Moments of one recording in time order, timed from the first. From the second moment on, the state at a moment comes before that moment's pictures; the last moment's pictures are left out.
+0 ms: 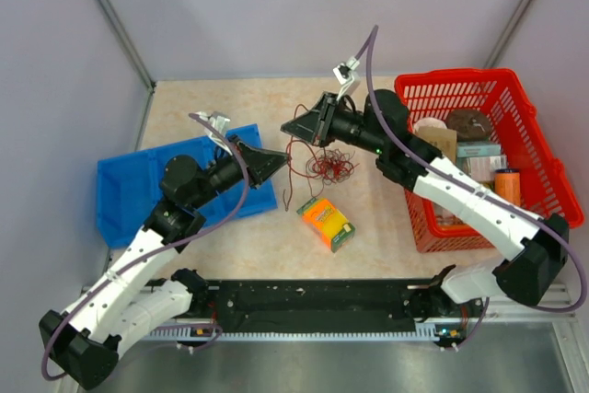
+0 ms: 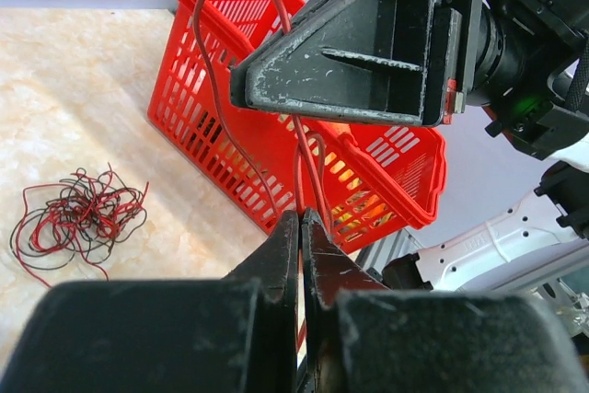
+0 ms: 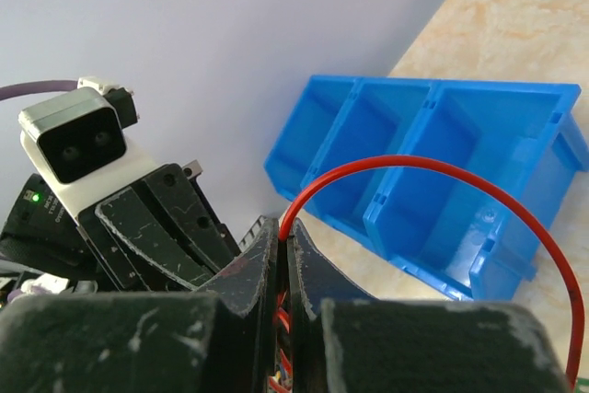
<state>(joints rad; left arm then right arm) -0.55 0.82 0.76 0.20 0.42 -0.68 0.77 1.37 1.31 0.04 -0.32 0.77</state>
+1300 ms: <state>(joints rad) -0.55 0.86 0.72 0.36 0.50 -0.76 0.81 1.30 1.27 0.00 -0.20 0.77</state>
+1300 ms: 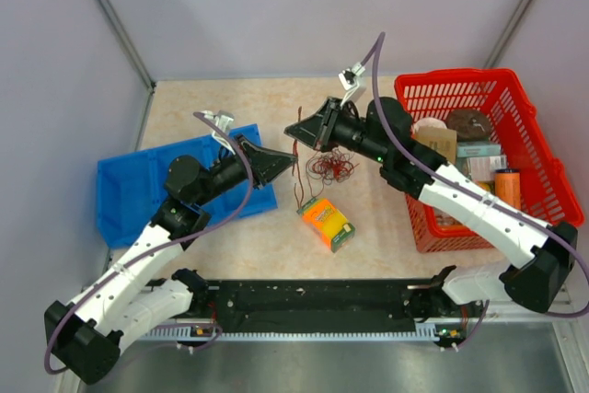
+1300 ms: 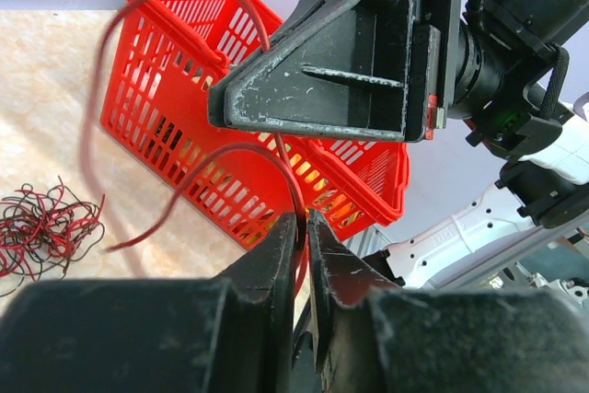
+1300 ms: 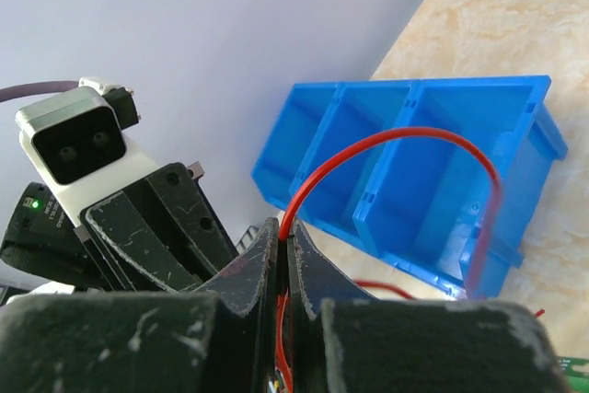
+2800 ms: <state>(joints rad) -0.53 0.82 1.12 -0.34 -0.26 -0.27 0.77 0.94 1.02 -0.31 0.08 0.49</state>
